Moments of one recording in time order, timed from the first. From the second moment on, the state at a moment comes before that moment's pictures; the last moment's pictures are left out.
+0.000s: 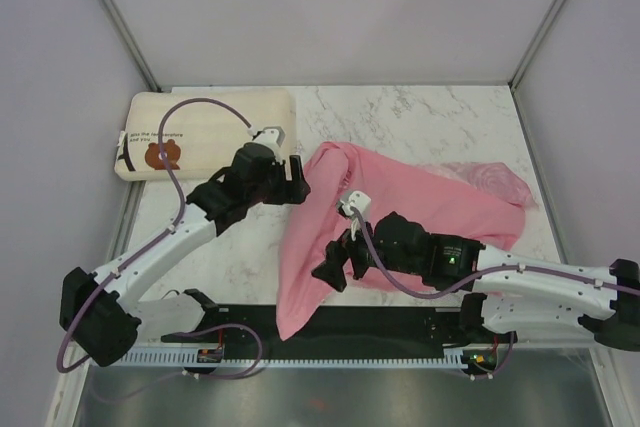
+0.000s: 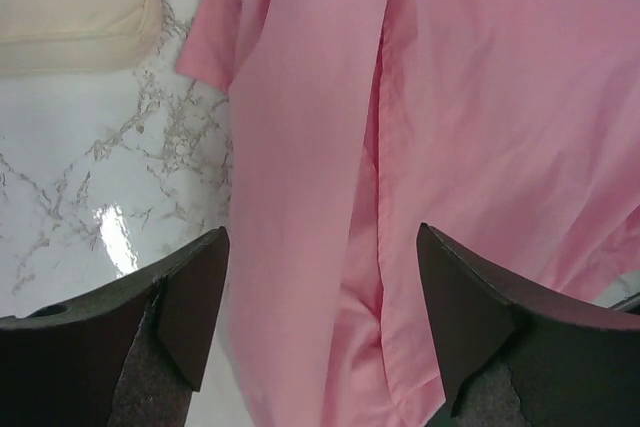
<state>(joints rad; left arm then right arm) -0.60 1.17 0.96 -0.43 -0.06 -0.48 1.24 1.00 0.81 -0.18 -0.03 0.44</state>
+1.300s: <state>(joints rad) -0.47 1.71 1.04 -0.34 -0.18 -0.48 0.22 1.61 0.81 -0.17 0.30 0.68</state>
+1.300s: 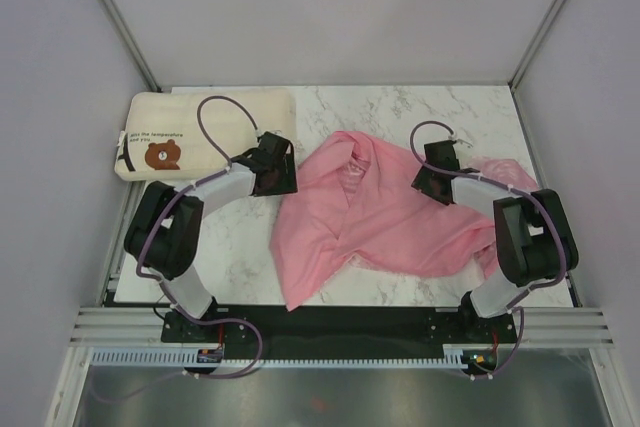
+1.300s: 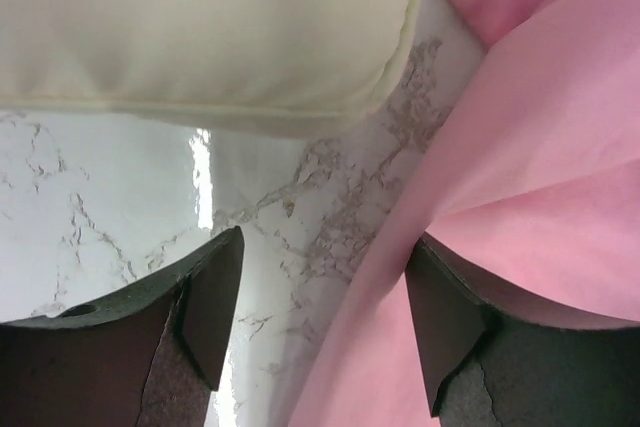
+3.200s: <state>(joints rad) -0.44 1.06 1.13 -0.50 -0.16 -0.41 0.52 1.62 0.89 0.07 0.13 0.45</state>
